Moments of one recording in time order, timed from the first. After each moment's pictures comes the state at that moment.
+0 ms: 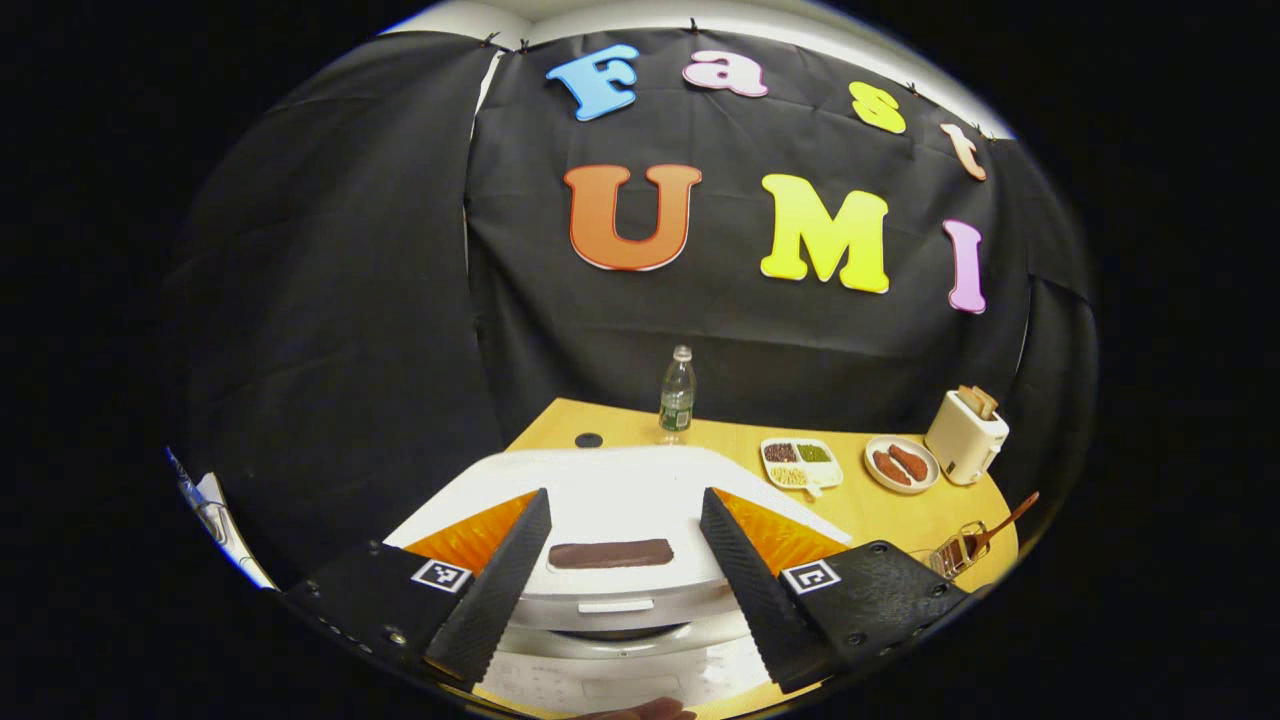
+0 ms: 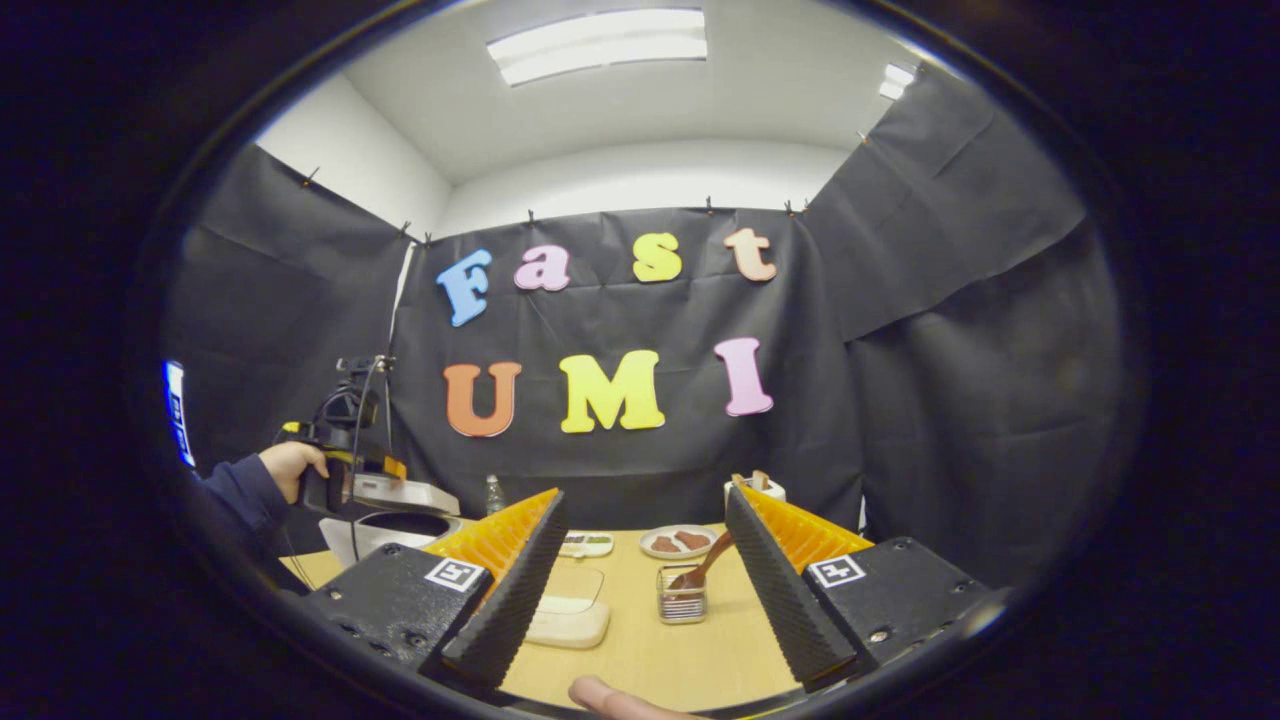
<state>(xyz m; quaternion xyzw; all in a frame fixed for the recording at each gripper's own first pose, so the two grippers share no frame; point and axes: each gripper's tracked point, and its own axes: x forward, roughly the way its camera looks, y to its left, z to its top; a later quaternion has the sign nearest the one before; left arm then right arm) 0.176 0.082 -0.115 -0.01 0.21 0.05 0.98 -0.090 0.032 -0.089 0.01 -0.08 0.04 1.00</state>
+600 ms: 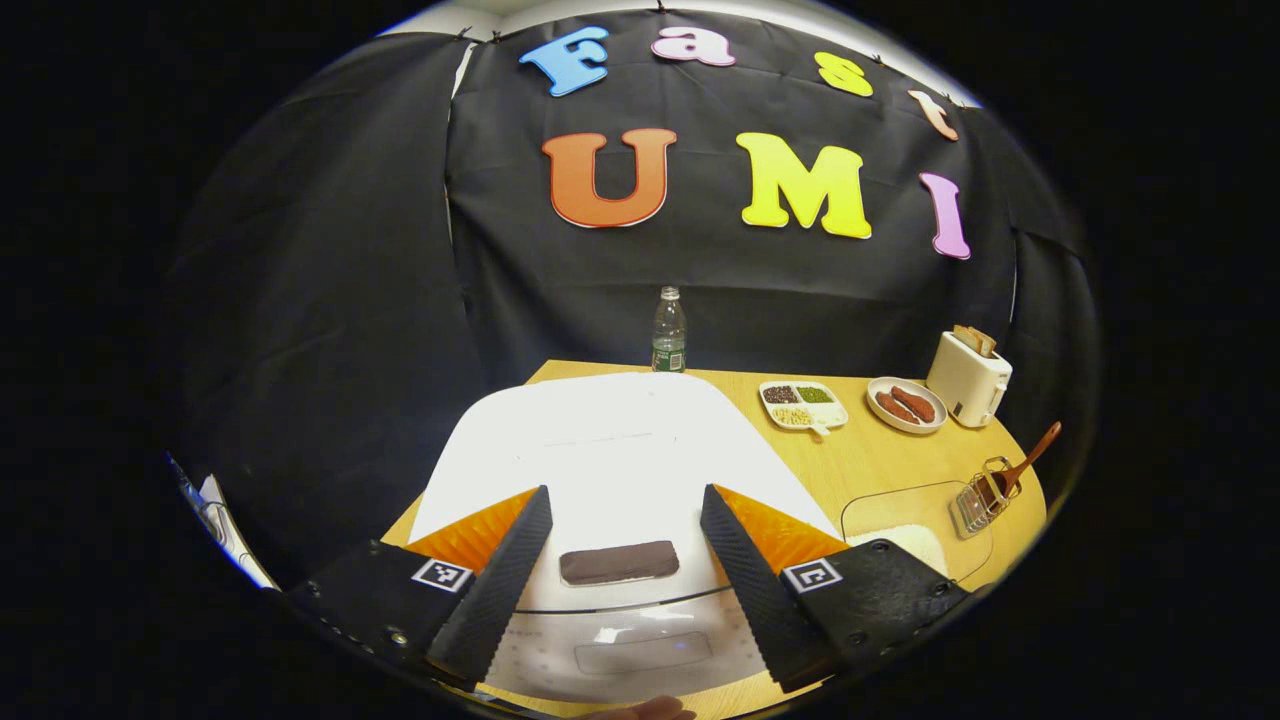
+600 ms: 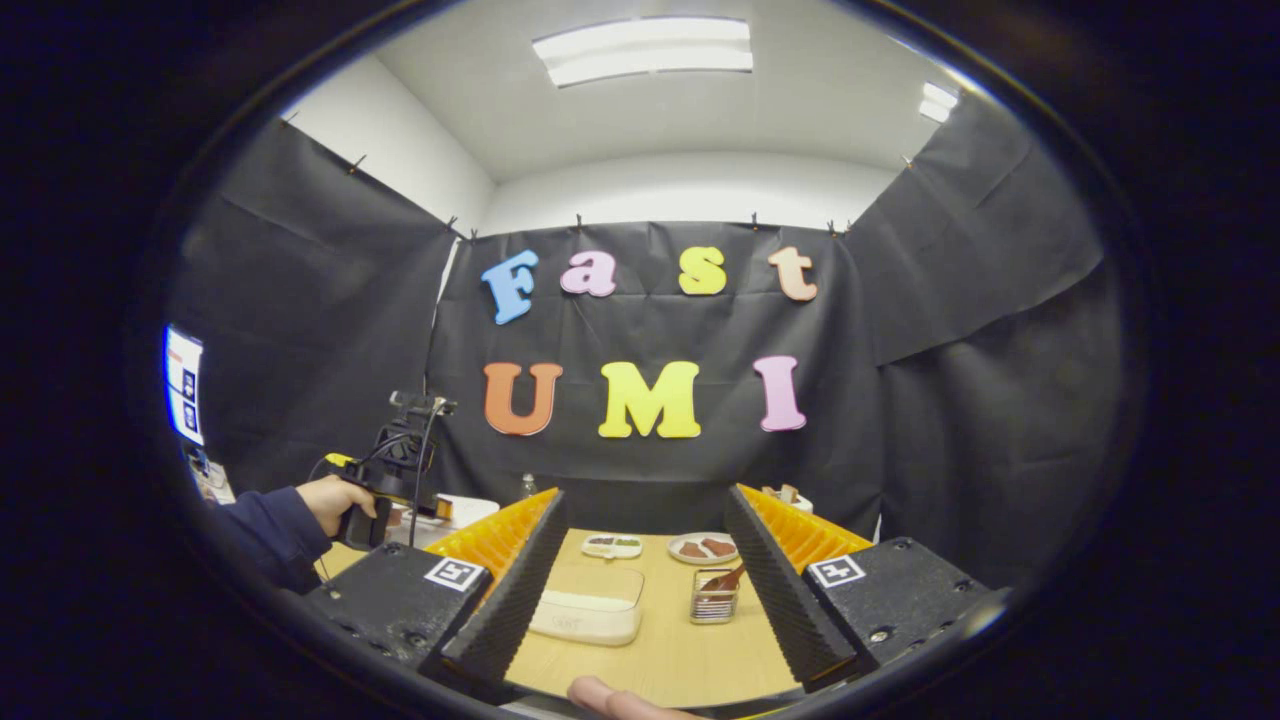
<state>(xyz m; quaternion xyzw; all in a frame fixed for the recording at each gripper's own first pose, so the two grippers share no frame) 0.154 0.078 -0.171 0.00 0.24 0.02 0.97 -0.118 0.091 -0.083 -0.04 -0.09 0.07 0.99</state>
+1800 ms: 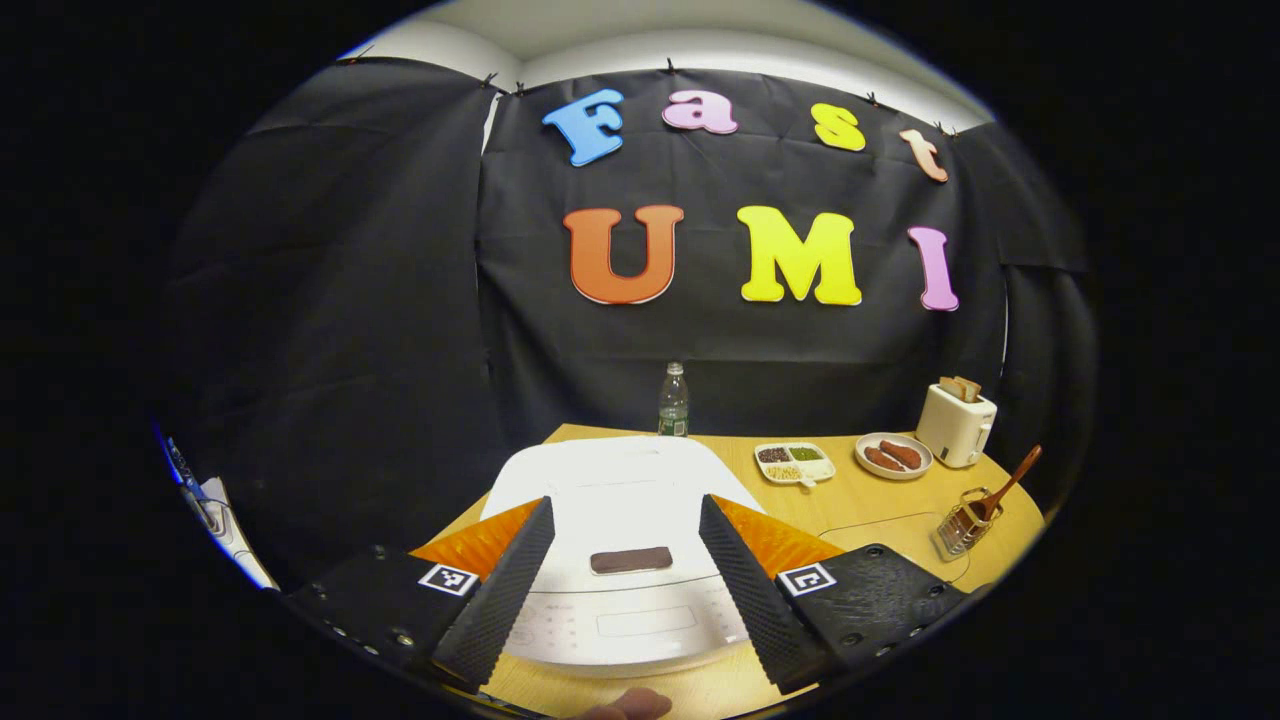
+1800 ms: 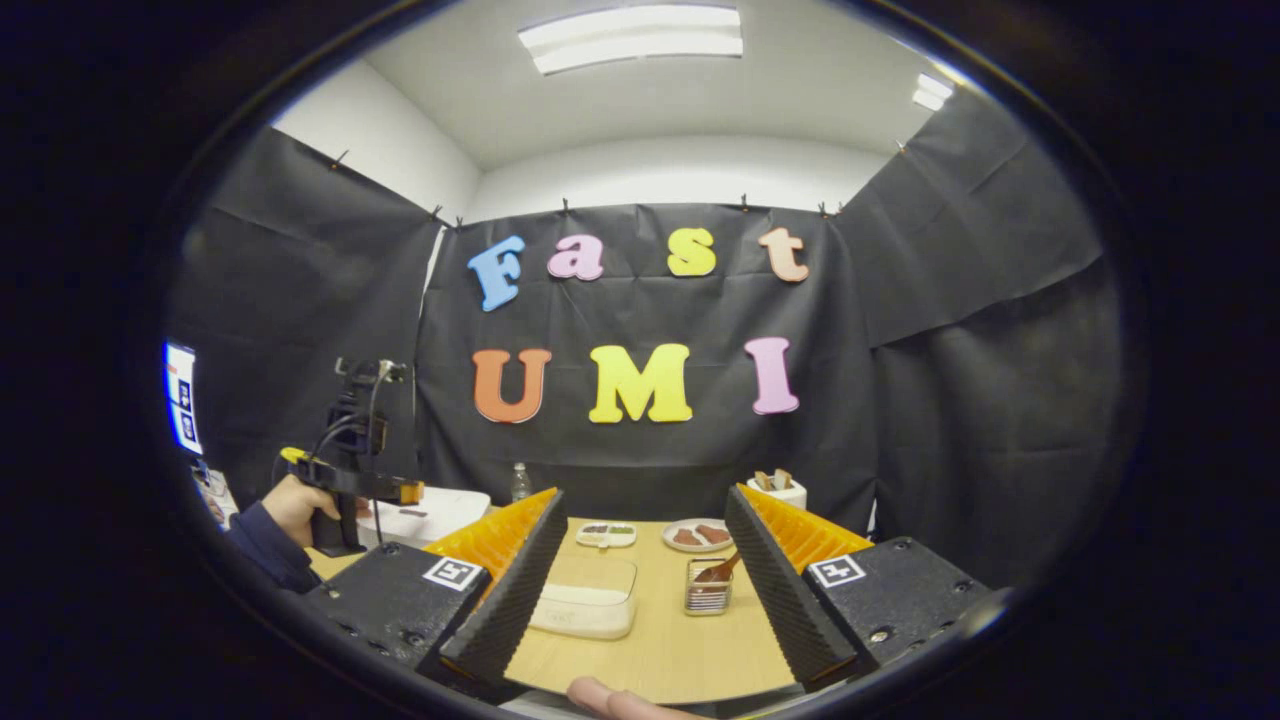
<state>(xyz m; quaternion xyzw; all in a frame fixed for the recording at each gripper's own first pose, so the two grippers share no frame) 0.103 0.085 -0.098 0.00 0.11 0.05 0.99 -0.103 0.070 -0.079 -0.02 -0.06 0.05 1.00</state>
